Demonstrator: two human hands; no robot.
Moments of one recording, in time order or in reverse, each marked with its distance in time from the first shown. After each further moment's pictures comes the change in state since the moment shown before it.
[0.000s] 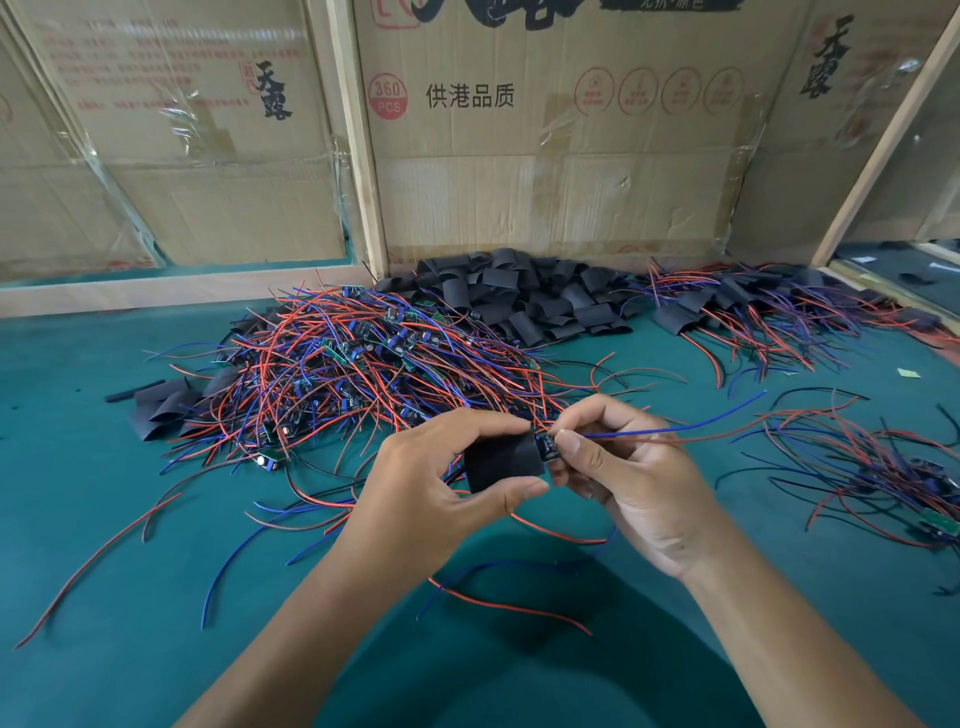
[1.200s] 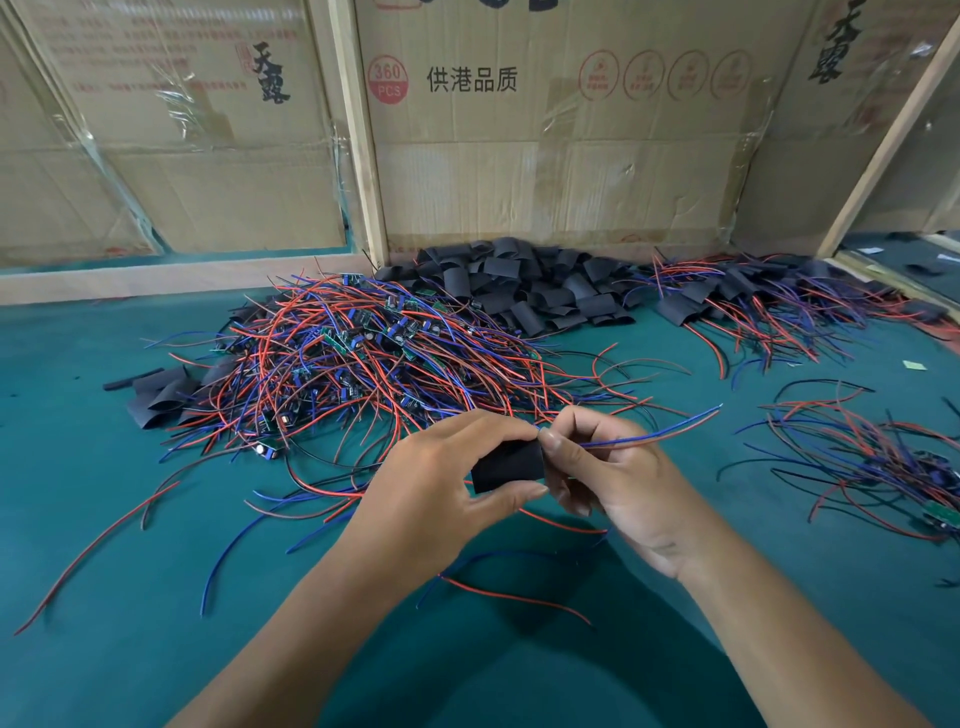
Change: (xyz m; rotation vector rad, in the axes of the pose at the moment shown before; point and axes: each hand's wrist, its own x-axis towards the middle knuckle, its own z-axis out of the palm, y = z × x) left_hand -0.003 -0.008 0.005 0.150 -0.139 0.010; right_hand -0.001 0.008 0.002 -0.207 -0.048 0.119
